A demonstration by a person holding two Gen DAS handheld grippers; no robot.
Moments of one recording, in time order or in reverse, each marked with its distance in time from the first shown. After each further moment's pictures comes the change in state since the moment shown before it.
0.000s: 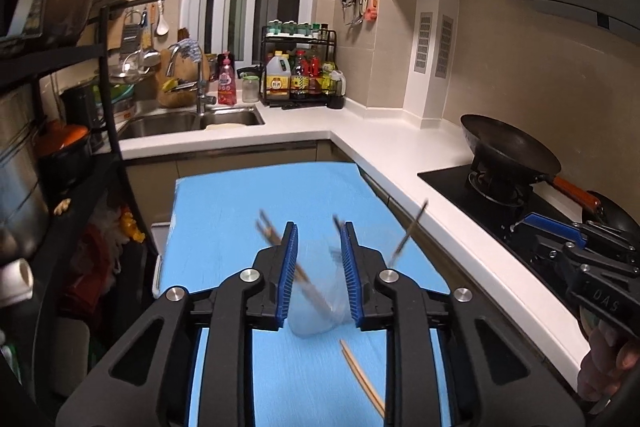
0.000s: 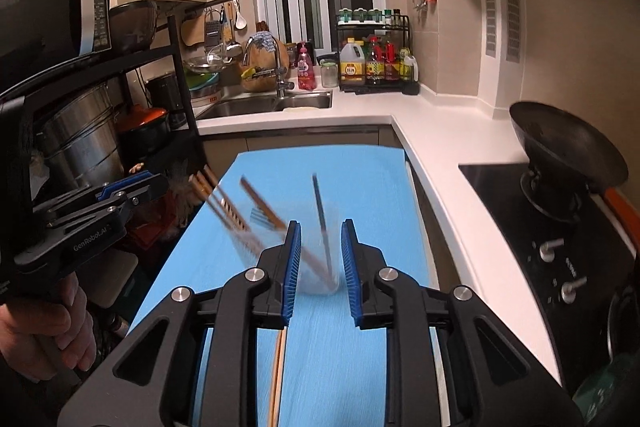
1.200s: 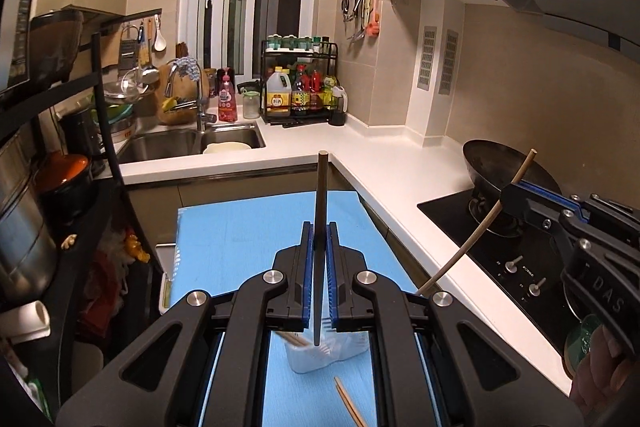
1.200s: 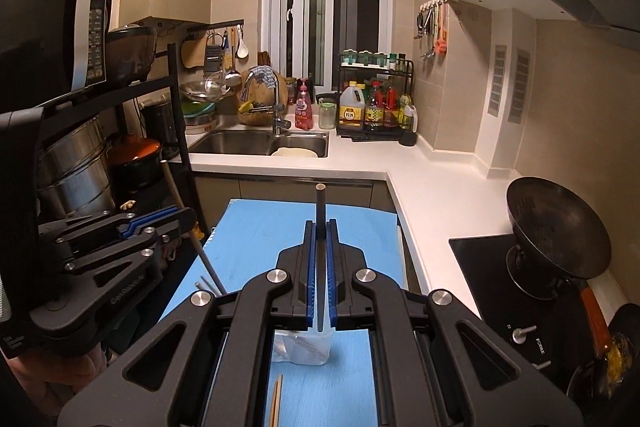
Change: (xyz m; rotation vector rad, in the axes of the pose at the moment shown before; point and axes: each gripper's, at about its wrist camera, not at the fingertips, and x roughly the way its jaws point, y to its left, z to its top) left arm 0.013 -0.014 0.097 0.011 0.007 0.008; right arm 0.010 0.028 0.129 -0.088 -0.089 -0.052
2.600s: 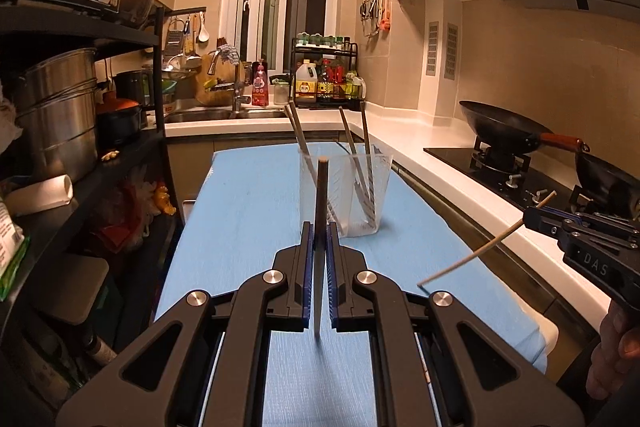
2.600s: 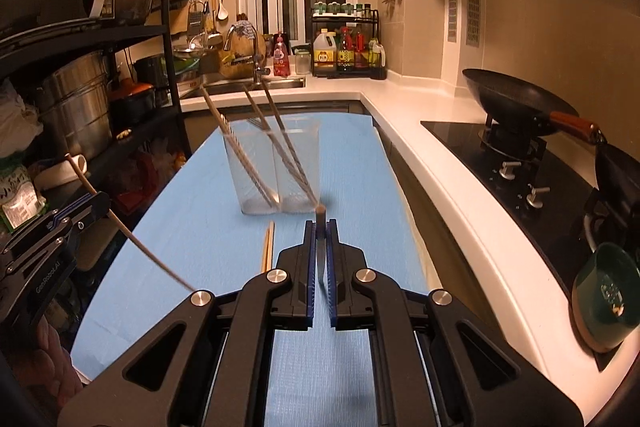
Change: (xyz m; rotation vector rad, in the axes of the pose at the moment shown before) left arm -0.107 -0.013 -0.237 -0.034 -0.102 0.100; right arm -0.091 0.004 -0.238 0.084 0.062 -0.070
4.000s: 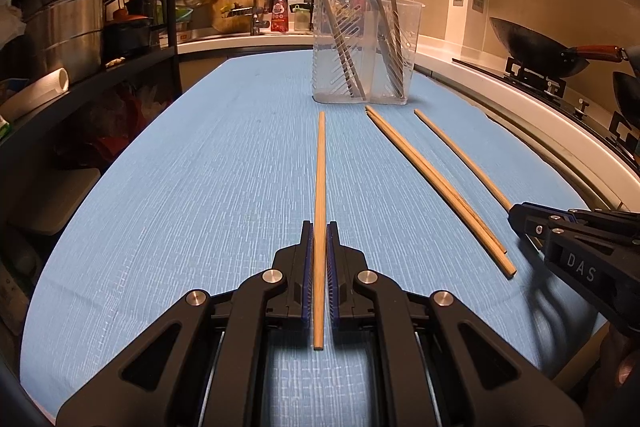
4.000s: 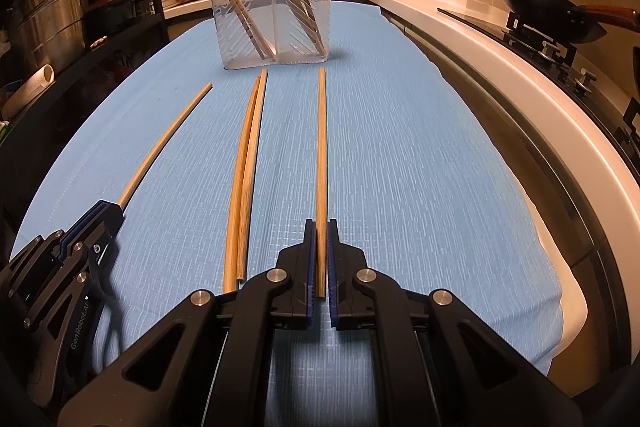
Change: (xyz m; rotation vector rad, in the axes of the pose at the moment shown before) left arm 0.063 -0.006 -0.146 -0.039 0.184 0.086; right arm 0.102 0.022 -0.130 -0.009 0.285 -0.037
